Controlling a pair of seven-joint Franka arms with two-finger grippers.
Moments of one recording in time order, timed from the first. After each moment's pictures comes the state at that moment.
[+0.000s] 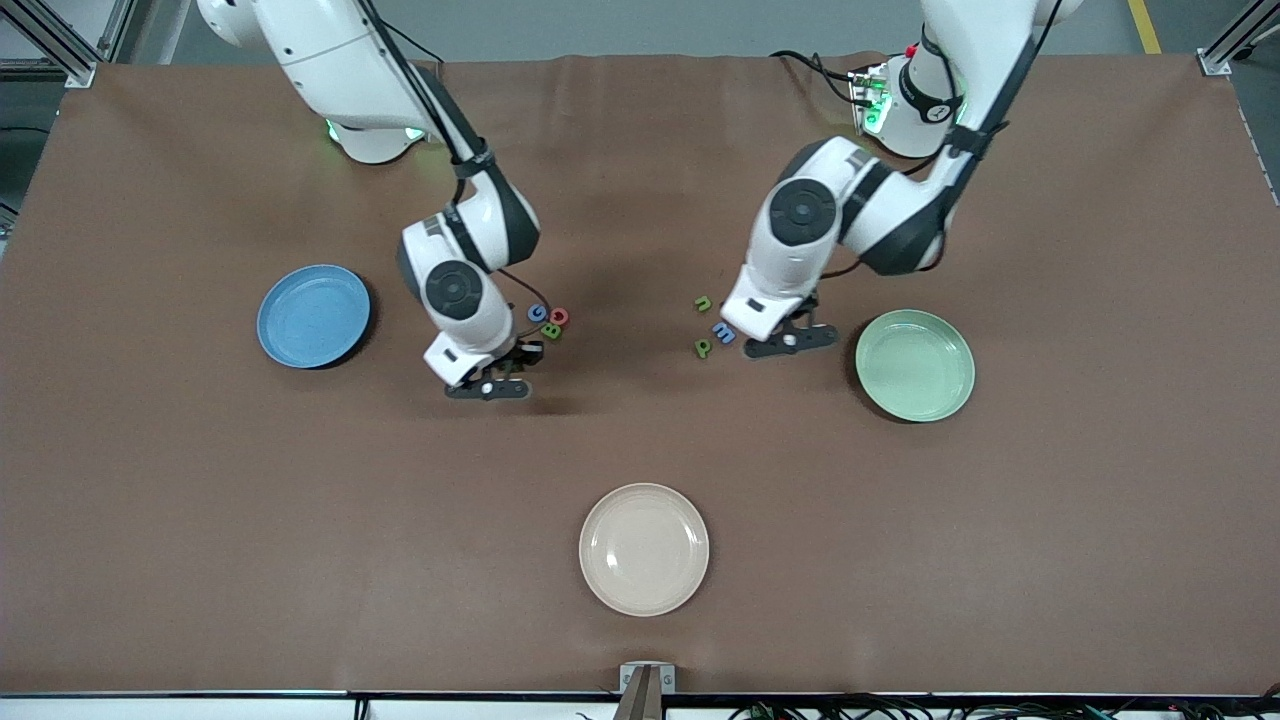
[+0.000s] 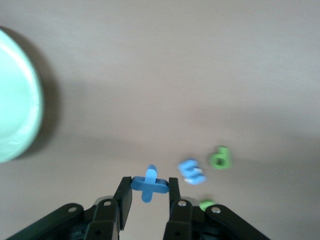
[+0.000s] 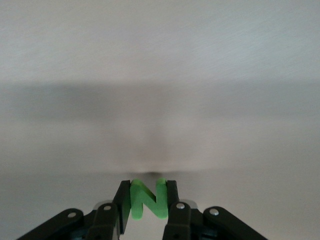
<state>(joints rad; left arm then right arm) -0.30 0.30 -0.31 -2.02 0.11 2.21 -0.80 0.62 0.49 -0.14 -2.00 0.11 2.36 0.36</state>
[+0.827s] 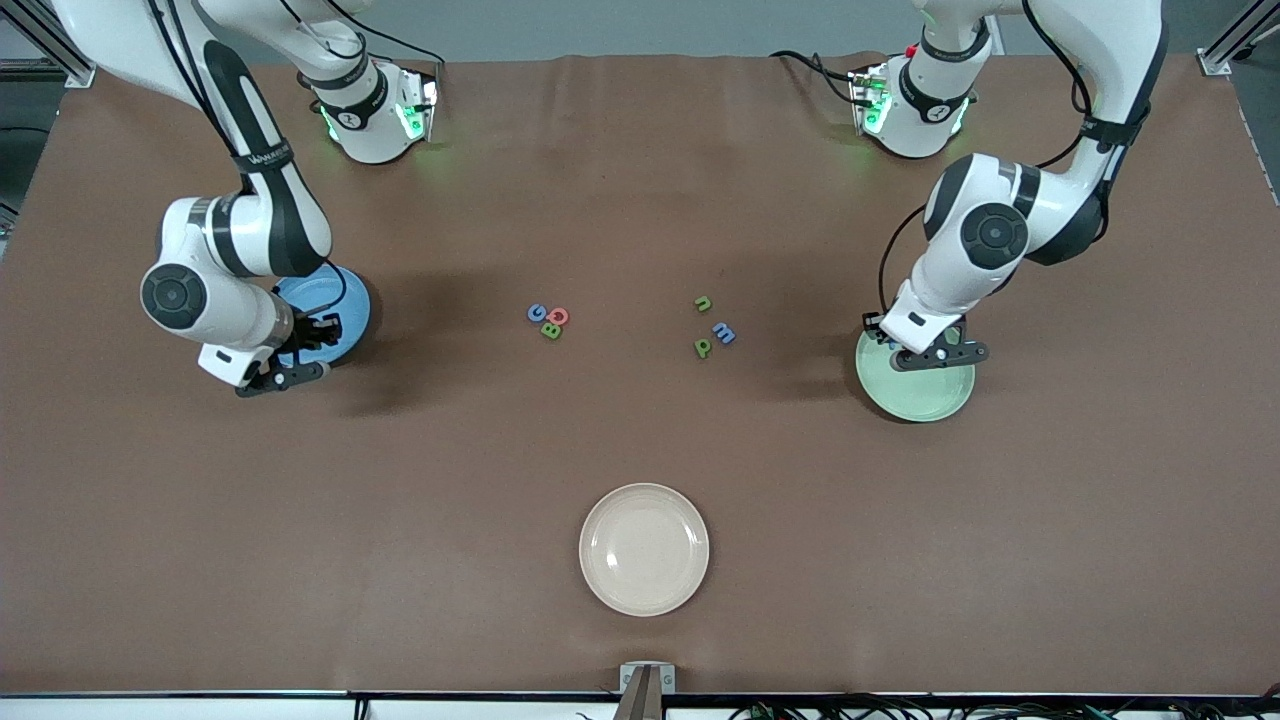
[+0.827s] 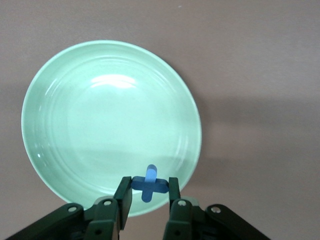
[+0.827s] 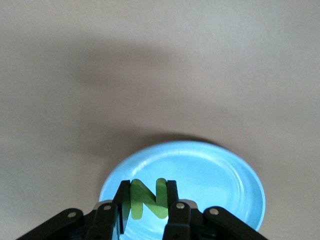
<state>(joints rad) 0.04 0.18 -0.31 -2.34 0.11 2.45 -0.42 0.16 0.20 -0.15 -2.30 -0.04 2.27 -0.23</state>
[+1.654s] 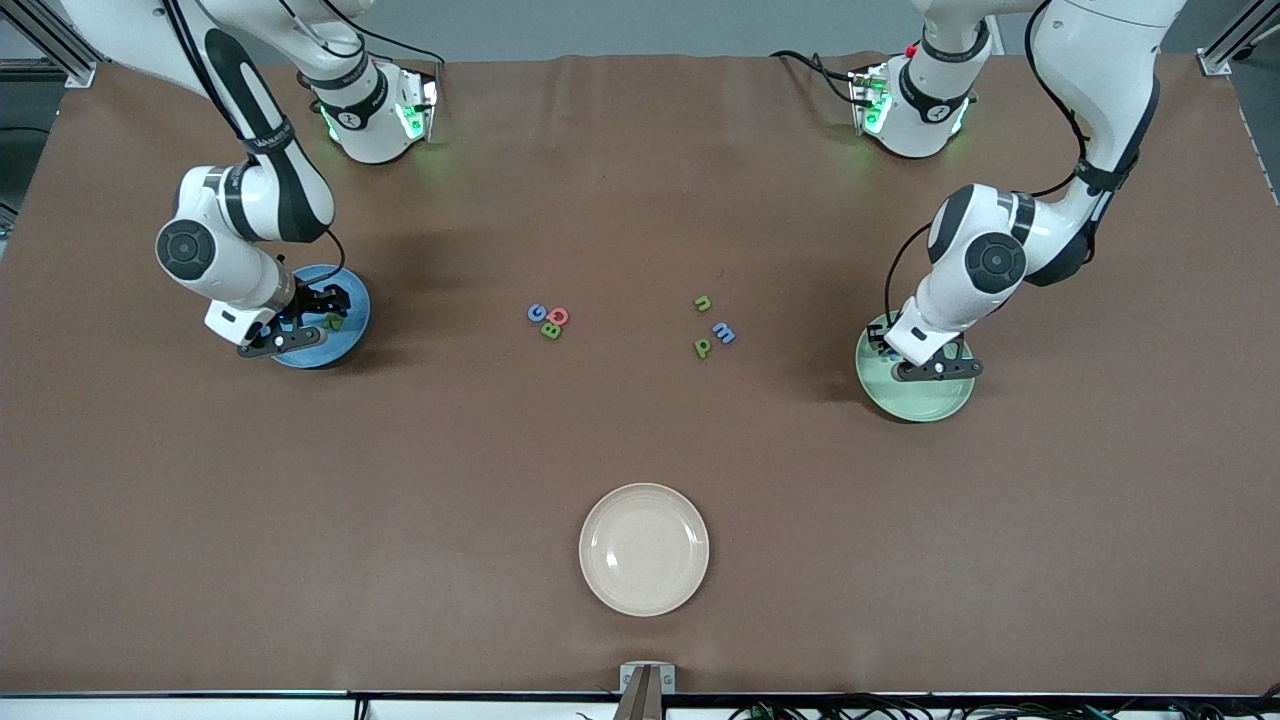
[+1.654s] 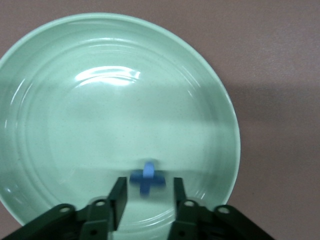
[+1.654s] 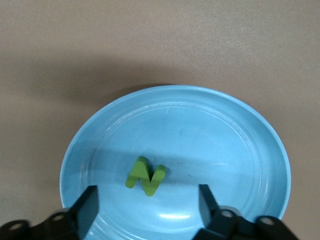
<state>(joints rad) 0.09 0.30 -0.30 -2.37 0.17 2.59 -0.38 0.10 0.16 -0.15 -2.52 -0.06 2.51 -0.23</state>
